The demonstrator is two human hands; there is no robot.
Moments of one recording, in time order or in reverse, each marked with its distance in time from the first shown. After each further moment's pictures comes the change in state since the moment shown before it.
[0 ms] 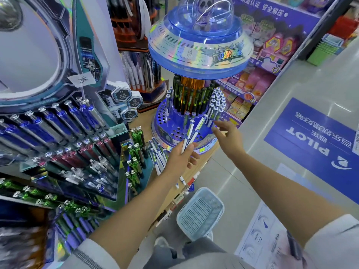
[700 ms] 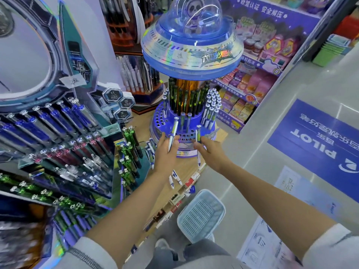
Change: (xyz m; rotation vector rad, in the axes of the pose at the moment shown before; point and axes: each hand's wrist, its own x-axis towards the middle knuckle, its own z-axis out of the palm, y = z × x) left_hand 0.004 -0.002 -0.009 0.355 0.290 0.122; right_hand -0.034 0.007 0.014 -0.076 -0.361 -0.211
